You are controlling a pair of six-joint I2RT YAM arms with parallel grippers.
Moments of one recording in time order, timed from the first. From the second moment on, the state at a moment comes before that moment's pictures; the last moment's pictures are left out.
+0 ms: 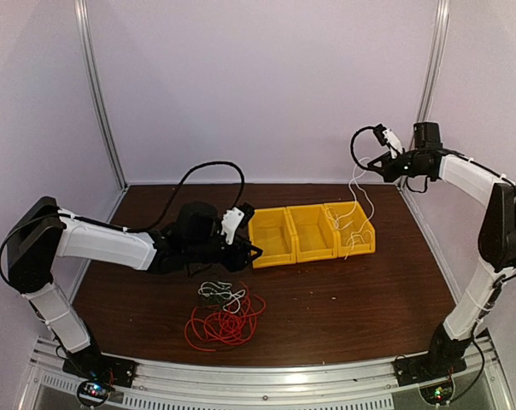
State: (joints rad) left arm -0.86 1.68 0.91 0.29 0.13 -0.13; right arm 0.00 1.71 1.49 -0.34 -0.61 -0.38
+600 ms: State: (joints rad) left arm -0.86 1.68 0.91 0.29 0.11 -0.14; right arm 0.11 1.78 1.43 -0.30 -0.46 -0.37
